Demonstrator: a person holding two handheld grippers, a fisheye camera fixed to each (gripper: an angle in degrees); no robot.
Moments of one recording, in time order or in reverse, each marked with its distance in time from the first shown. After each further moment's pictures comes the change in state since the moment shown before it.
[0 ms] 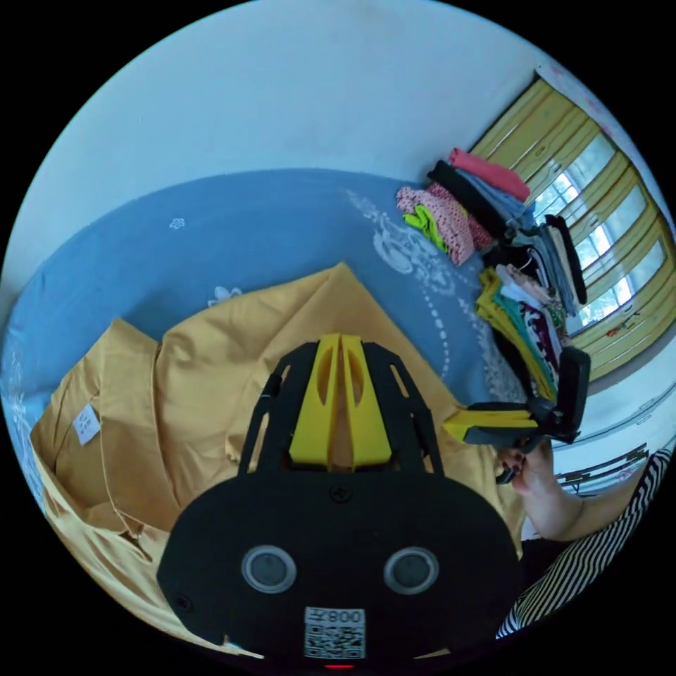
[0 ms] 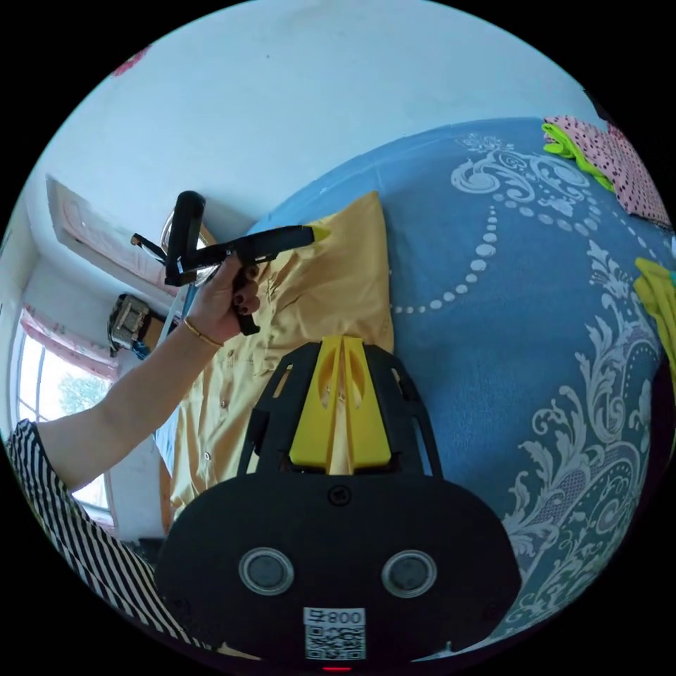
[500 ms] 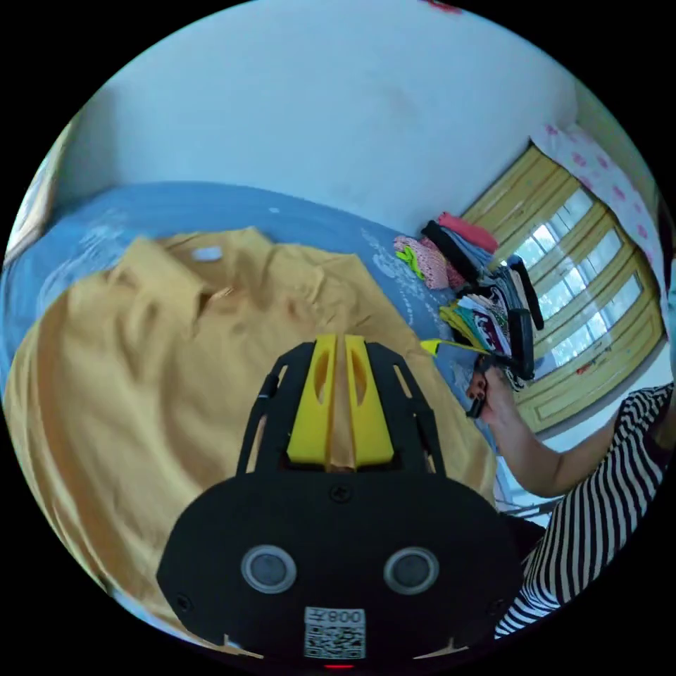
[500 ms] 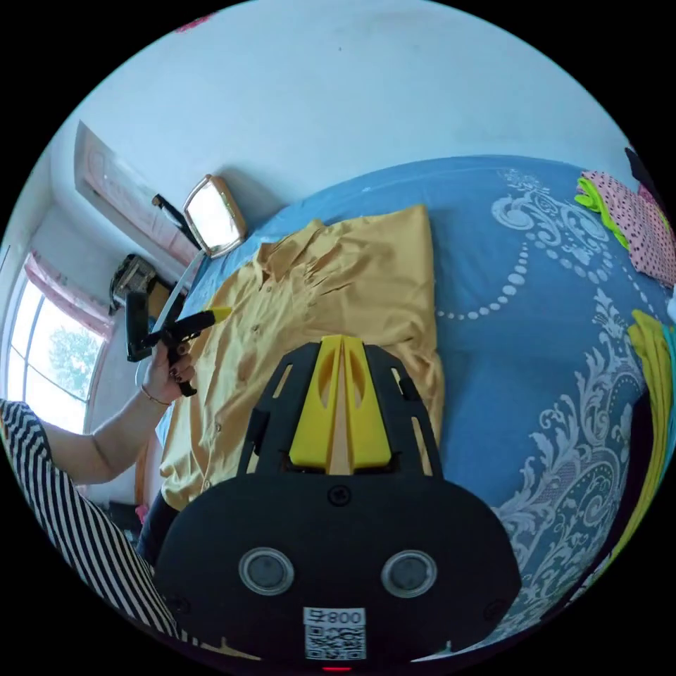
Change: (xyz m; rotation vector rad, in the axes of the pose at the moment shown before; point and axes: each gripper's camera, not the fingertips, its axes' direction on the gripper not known) left arm -0.032 0.223 -0.223 0.221 0.044 -0.197; right arm -0.132 -0.023 -0.056 -0.008 0.045 -0.152
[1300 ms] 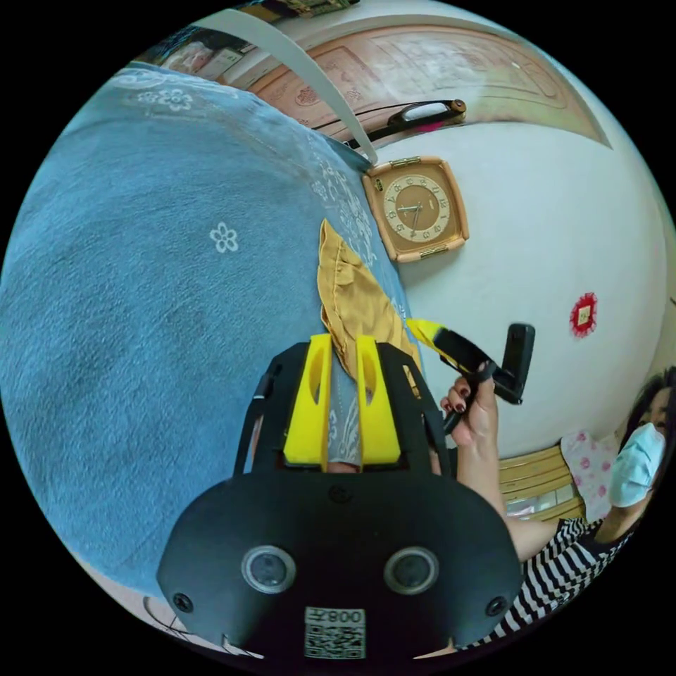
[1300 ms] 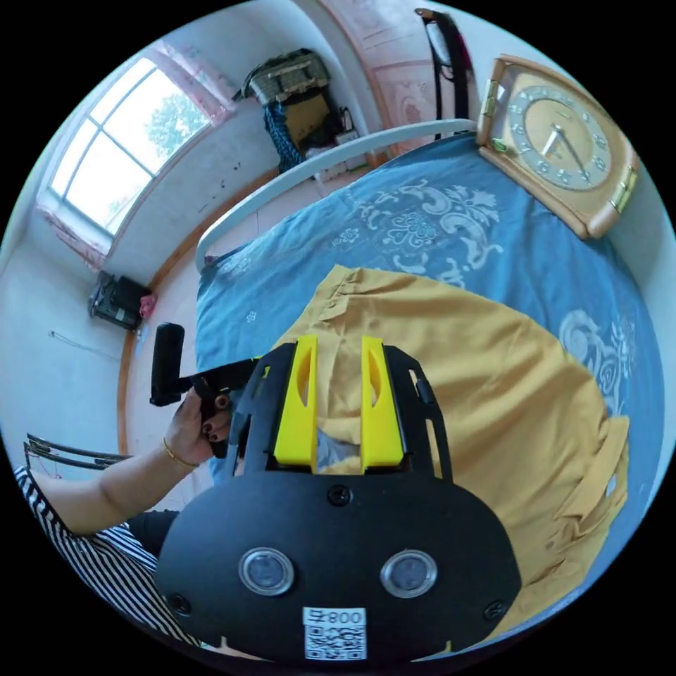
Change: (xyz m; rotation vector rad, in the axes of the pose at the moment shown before) left arm -0.171 0.336 -0.365 0.646 -0.056 -0.945; right arm -0.563 -0.169 0.182 -0.527 -0.224 -0.790
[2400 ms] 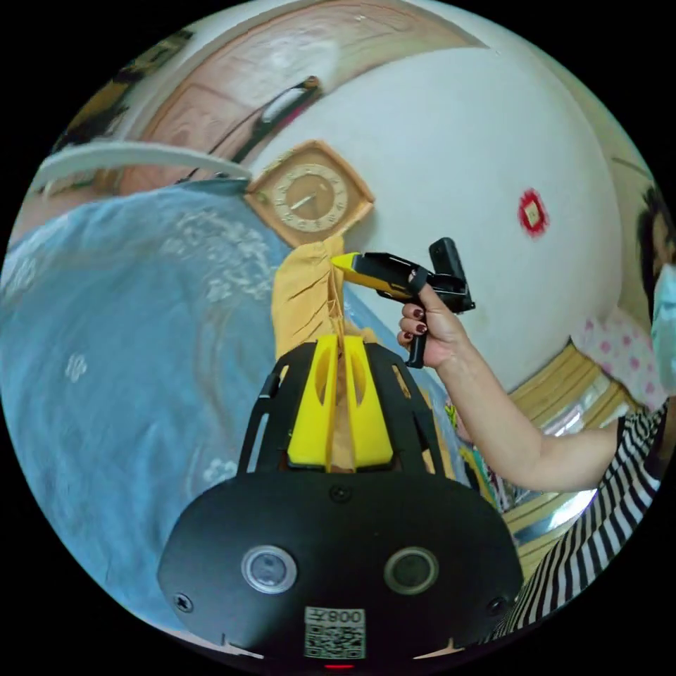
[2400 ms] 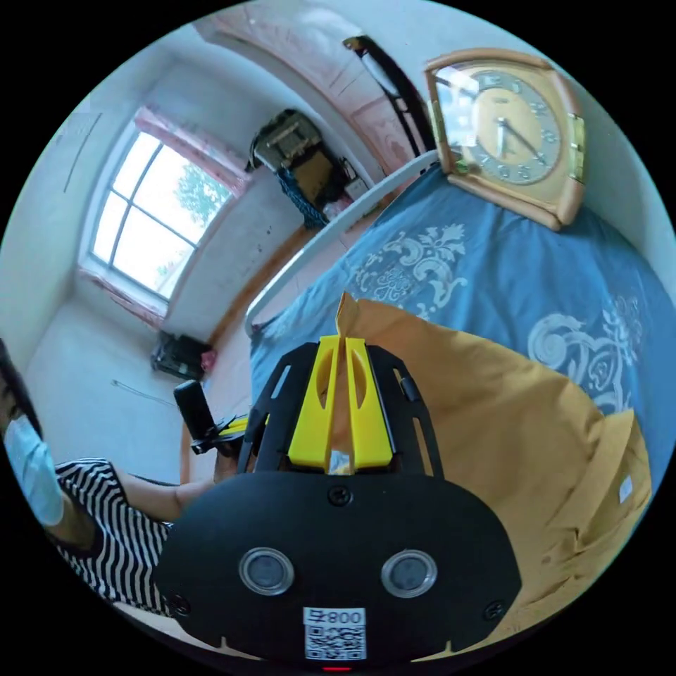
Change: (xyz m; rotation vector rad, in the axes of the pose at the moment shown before) left arm 0.084 0.050 -0.030 0.014 0.043 0.458; right arm 0.077 -0.068 -0.129 0.153 -0.256 0.107
